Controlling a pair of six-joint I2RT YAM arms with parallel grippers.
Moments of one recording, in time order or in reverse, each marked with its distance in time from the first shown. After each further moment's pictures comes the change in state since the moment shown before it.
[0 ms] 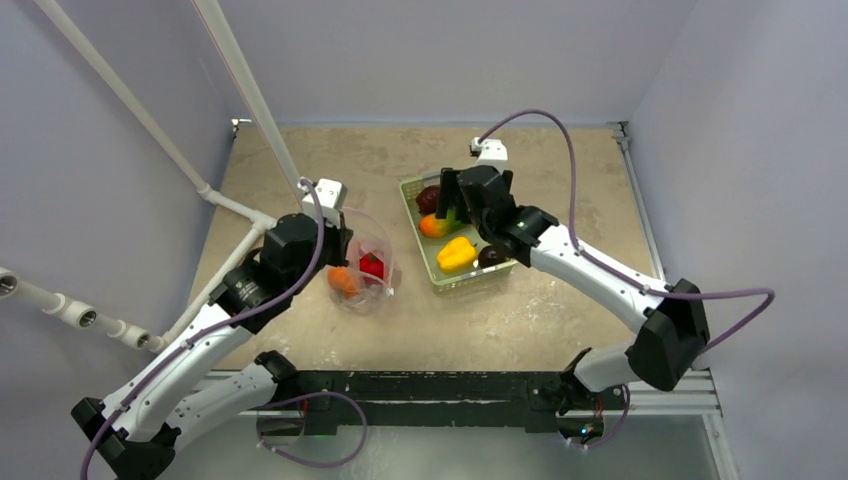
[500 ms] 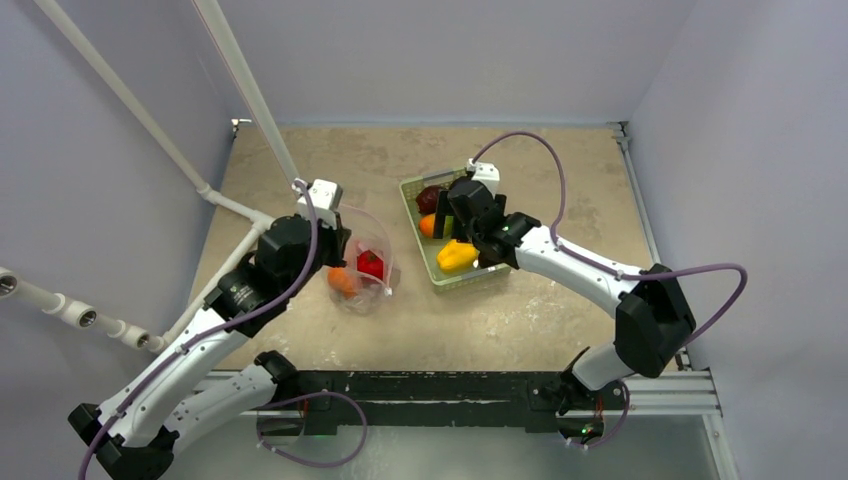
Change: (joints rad) left arm 0.000 -0.030 -0.002 -0.001 0.000 0.000; right arm -0.005 0.100 -0.090 -0.041 -0.063 0.122
